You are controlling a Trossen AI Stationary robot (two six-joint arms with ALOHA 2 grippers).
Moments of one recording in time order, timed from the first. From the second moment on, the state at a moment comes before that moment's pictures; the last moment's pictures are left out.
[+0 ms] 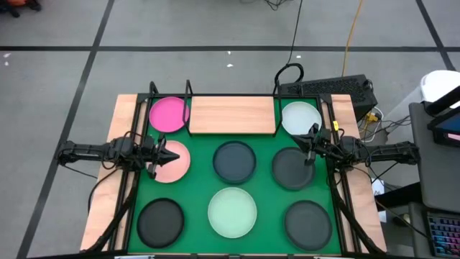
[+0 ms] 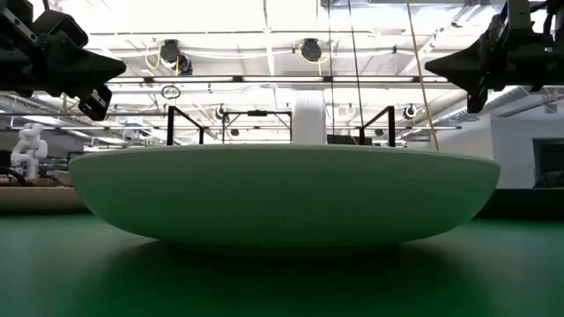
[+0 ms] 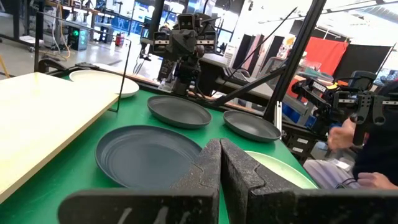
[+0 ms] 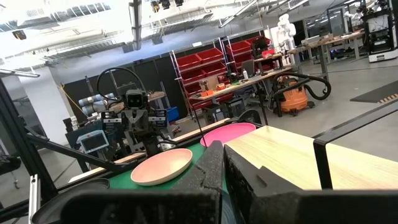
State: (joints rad) left arm -0.07 0.01 0.01 0.02 0.03 -0.29; right arm 0.05 0.09 0.02 0.25 0.39 0.25
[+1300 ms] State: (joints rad) left arm -0.07 0.01 0.01 0.02 0.02 -0.29; right arm 0.06 0.22 0.13 0.16 0.47 0.17
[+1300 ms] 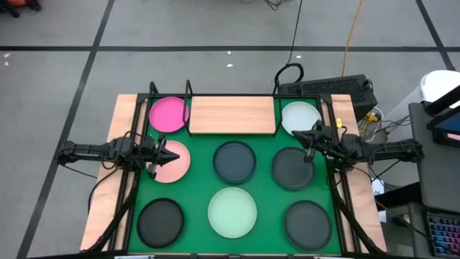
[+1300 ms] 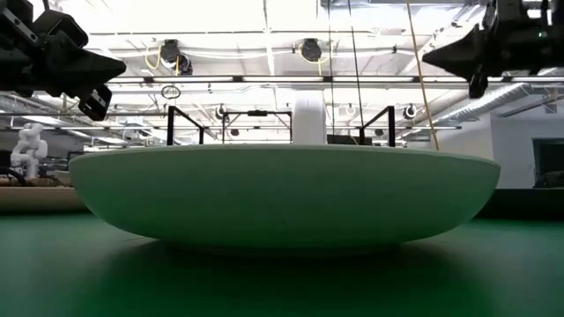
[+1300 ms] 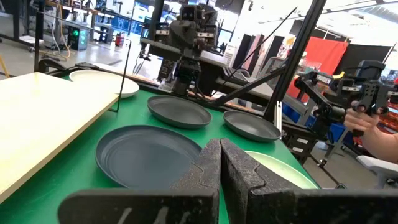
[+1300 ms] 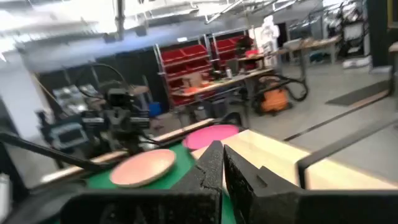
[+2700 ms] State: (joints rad) left arm -0.07 0.01 0.01 0.02 0.03 -0.29; right arm -0.08 1.07 0.56 -0.62 0.67 0.22
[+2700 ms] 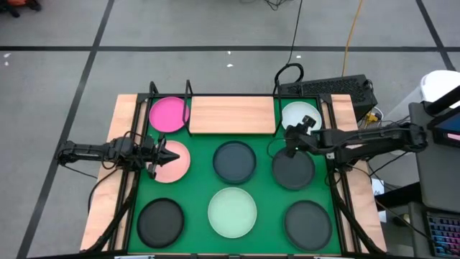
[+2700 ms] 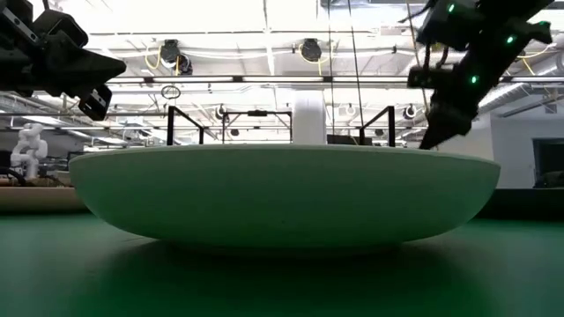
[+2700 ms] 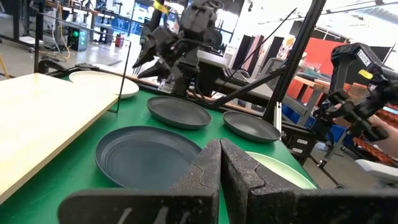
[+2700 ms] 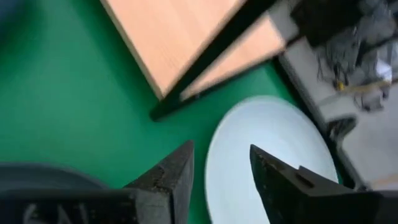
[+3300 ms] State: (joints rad) left arm -0.07 0.01 0.01 0.02 0.02 -0.29; right arm -0.36 1.26 0.56 -0.61 0.52 0.19
